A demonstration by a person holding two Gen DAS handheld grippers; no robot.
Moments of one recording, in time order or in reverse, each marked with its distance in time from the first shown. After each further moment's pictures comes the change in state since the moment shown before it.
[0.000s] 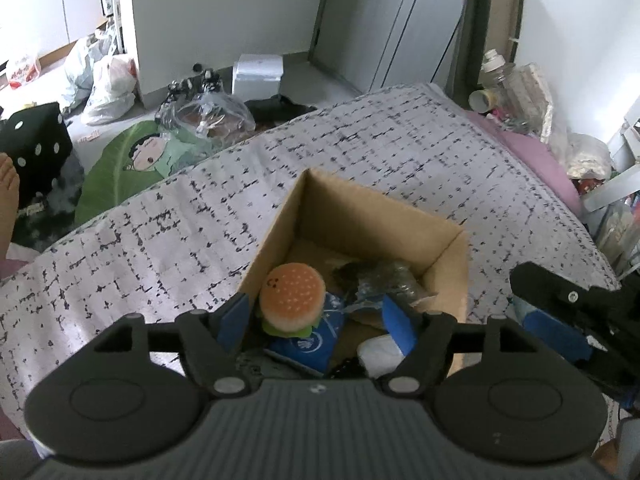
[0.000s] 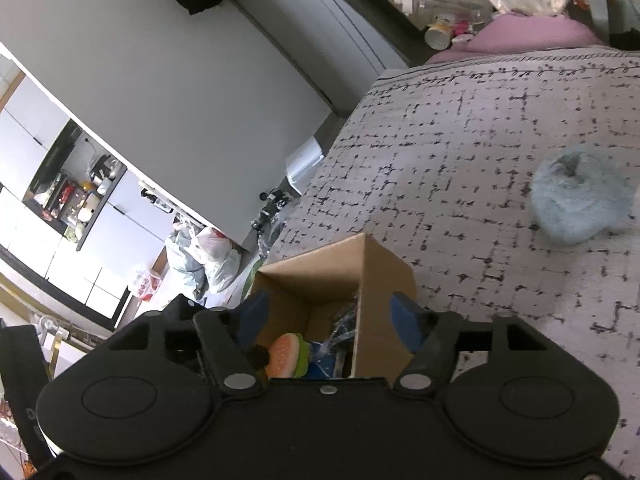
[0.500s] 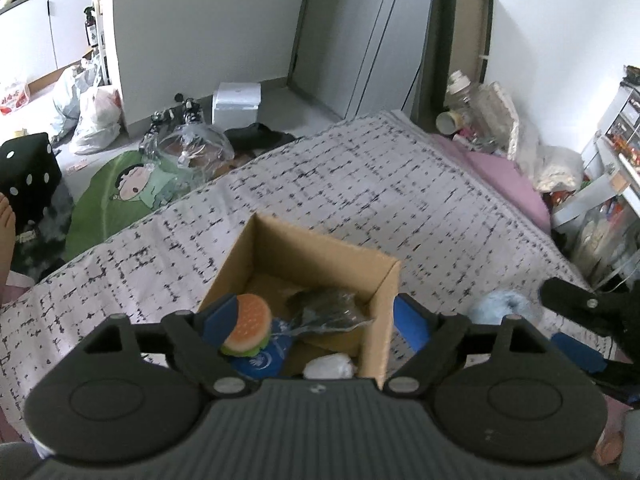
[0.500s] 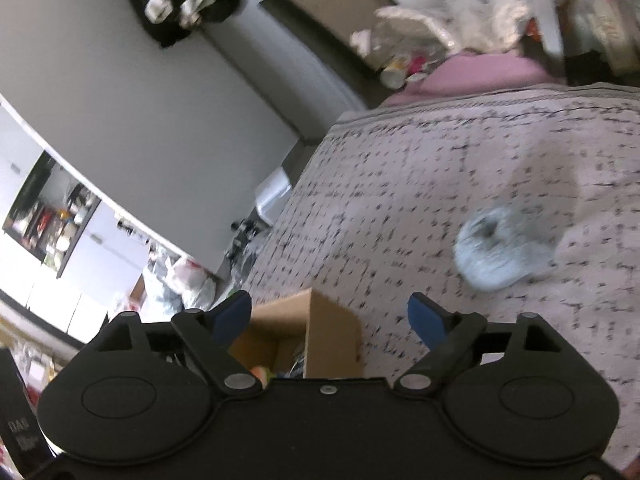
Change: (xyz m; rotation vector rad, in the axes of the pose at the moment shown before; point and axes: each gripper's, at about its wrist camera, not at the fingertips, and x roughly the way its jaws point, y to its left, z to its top) left arm -0.038 -0.042 0.016 0.032 -0.064 -0.032; right arm -0.057 -0.027 0.043 0.063 -0.060 -0.085
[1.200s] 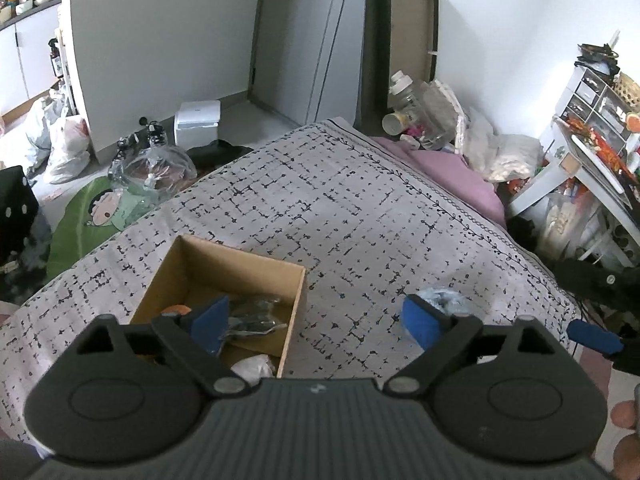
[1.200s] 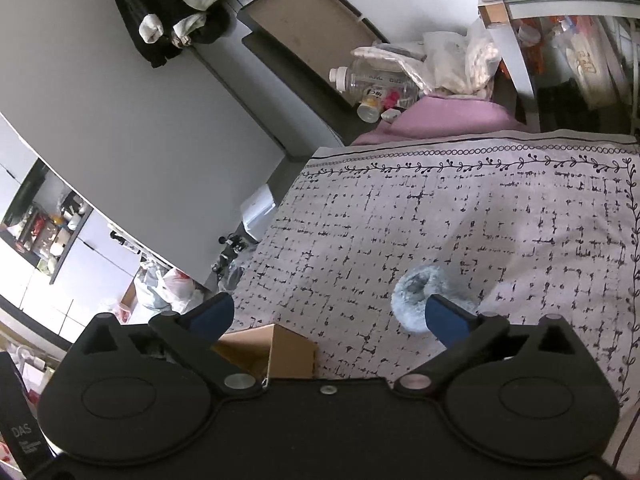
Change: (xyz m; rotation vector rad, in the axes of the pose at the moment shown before) left arm -0.026 -0.075 0.001 0.081 -0.015 -0.046; right arm -0.055 -0.037 0.053 -0.045 -0.014 -0.026
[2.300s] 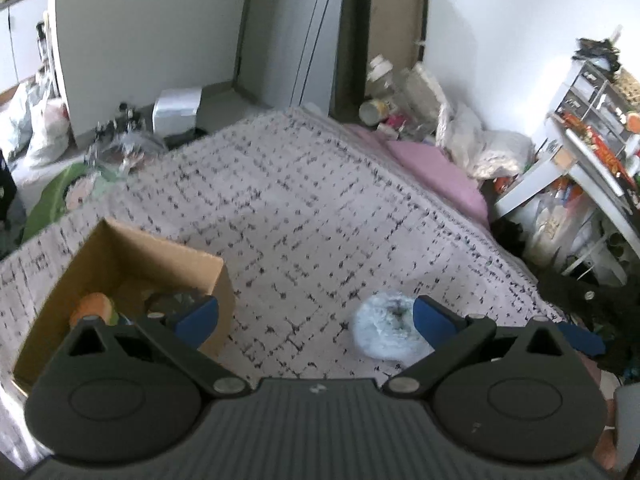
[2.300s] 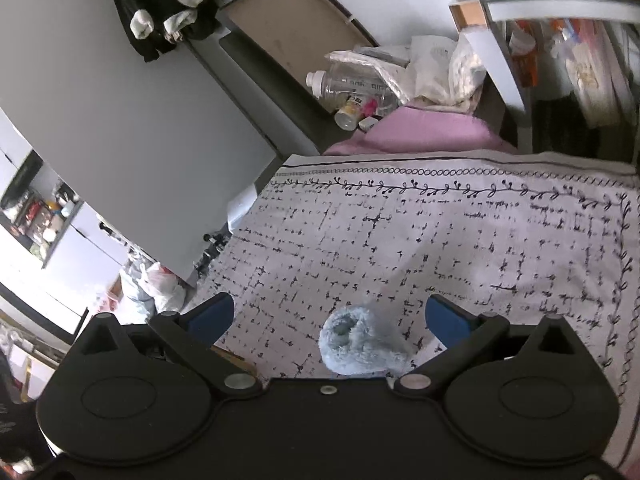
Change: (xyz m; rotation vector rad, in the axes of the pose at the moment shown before) left arm 0.055 -0.060 -0.010 -0.045 0.025 -0.035; right arm 0.028 -0.076 0.031 -0.050 0.006 0.011
